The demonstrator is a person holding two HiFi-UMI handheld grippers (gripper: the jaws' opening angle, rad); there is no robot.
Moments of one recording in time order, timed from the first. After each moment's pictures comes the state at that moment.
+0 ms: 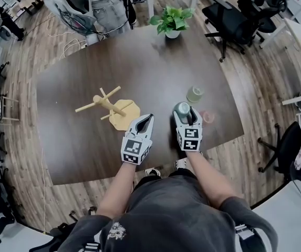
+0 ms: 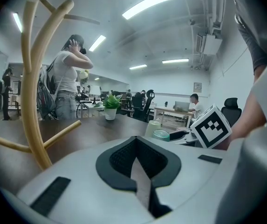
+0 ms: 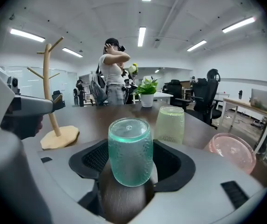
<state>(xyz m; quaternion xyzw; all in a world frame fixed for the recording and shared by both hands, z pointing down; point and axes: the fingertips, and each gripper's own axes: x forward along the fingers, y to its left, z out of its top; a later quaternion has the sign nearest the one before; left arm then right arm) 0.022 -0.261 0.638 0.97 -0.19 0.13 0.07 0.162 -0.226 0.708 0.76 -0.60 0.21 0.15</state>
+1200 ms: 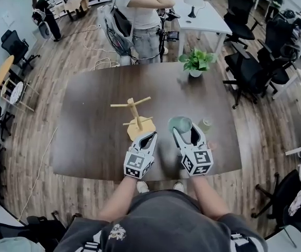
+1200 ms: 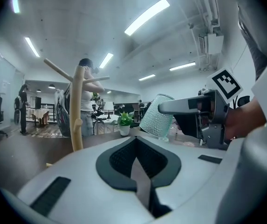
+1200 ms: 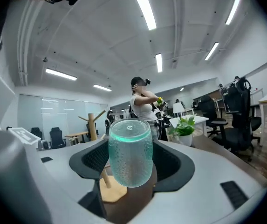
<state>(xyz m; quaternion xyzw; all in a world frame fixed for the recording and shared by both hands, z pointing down) -0.036 -0.249 0.557 0.95 -0.29 0.07 0.02 0.071 -0.237 0.510 0.65 -0.75 0.10 -0.01</state>
